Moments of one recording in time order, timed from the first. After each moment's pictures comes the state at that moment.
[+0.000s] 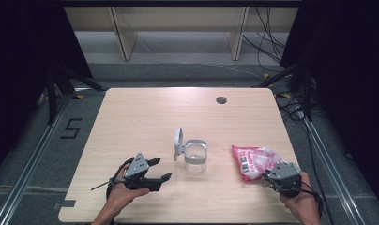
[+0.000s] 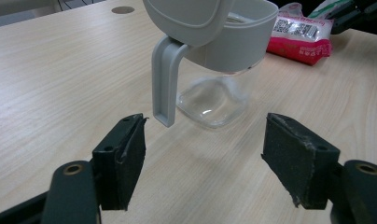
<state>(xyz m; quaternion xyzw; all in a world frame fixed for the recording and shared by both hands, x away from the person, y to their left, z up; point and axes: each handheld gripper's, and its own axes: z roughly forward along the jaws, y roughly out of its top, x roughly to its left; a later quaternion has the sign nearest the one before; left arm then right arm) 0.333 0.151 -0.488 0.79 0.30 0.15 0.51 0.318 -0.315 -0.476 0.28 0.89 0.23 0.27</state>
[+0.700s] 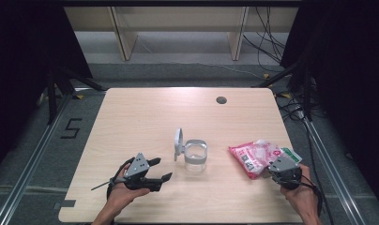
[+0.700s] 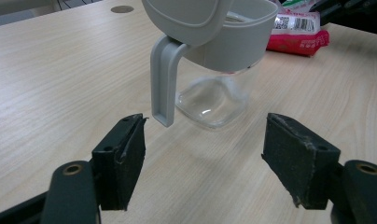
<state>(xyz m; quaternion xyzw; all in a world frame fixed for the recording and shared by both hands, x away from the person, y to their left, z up) 0.333 0.150 -0.487 0.79 0.30 0.15 0.51 0.338 -0.322 -0.478 0.29 0.88 0.20 0.31</state>
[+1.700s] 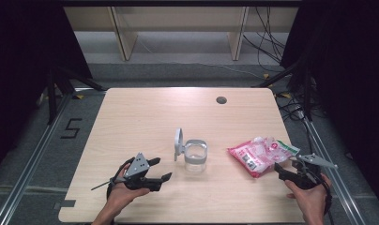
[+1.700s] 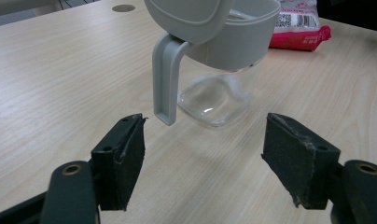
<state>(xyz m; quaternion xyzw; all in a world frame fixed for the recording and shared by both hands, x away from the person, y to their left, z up) 0.333 0.150 -0.488 0.79 0.30 0.15 0.51 0.327 -0.359 -0.473 0.59 0.68 0.36 0.24</state>
